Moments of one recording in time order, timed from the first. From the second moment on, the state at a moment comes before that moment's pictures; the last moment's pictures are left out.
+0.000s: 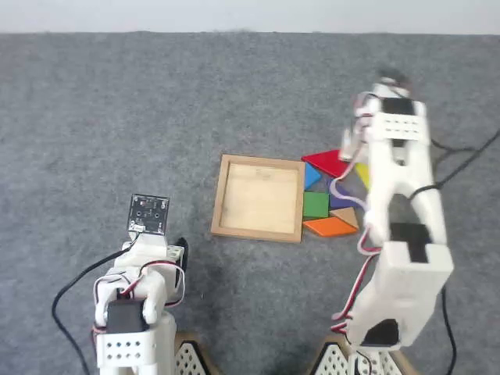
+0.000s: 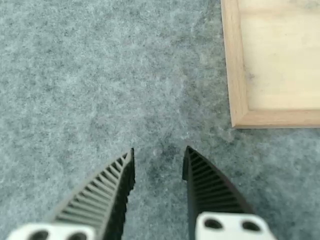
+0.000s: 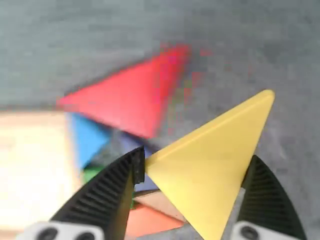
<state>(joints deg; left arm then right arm) -9.4 -103.1 96.9 72.0 -4.0 -3.1 20.2 -9.6 76.7 -7.2</state>
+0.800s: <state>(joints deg) -9.4 -103.1 96.9 72.0 -4.0 -34.0 23.6 -12.4 77.3 39.8</state>
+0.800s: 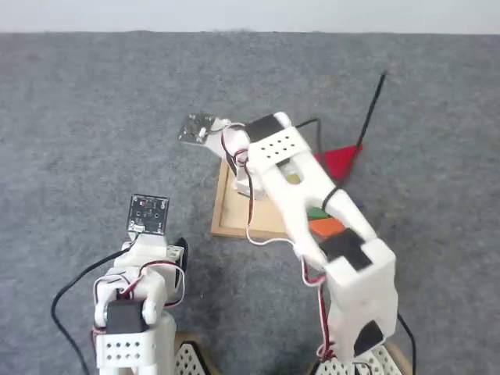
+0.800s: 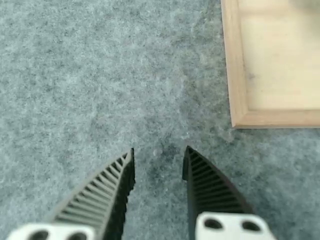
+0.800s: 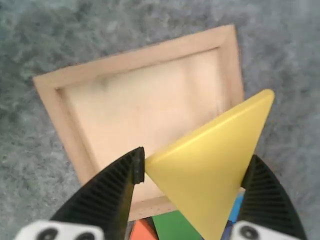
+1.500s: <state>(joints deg) -9.4 -103.1 96.9 72.0 -4.0 -34.4 38.6 -22.6 79.4 53.9</state>
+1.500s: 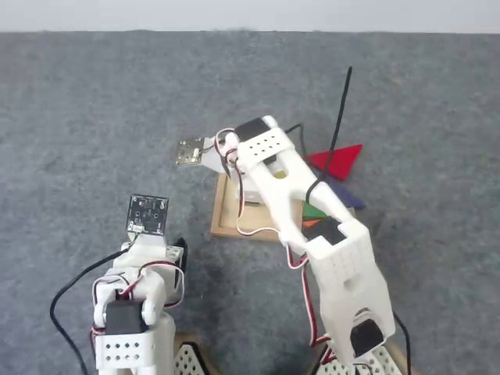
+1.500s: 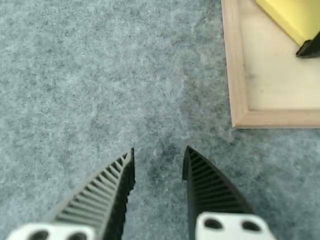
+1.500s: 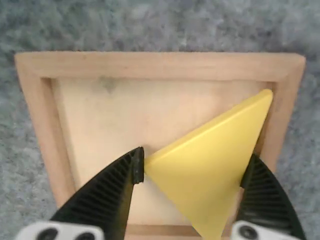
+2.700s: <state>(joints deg) -9.3 -103.1 96.9 72.0 -4.0 -24.4 15.2 -35.7 100.6 49.9</state>
